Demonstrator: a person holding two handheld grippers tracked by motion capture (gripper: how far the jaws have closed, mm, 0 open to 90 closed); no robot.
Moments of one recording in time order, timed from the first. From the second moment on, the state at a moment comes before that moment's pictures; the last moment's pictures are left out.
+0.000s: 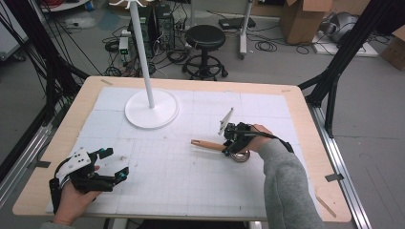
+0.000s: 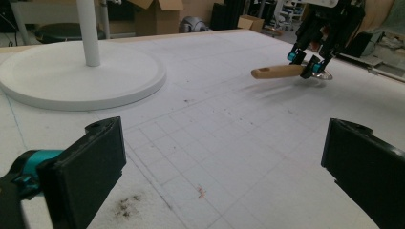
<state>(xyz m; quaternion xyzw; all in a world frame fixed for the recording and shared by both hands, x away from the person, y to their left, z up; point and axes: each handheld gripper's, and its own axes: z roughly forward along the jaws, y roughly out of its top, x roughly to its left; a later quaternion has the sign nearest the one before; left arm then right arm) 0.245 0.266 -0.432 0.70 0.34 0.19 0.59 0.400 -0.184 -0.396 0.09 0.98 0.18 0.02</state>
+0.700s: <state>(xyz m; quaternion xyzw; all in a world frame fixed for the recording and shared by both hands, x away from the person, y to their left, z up) 0.245 0.263 -0.434 0.71 0.34 0.18 0.59 0.395 -0.206 -0.373 0.16 0.94 0.29 0.03</state>
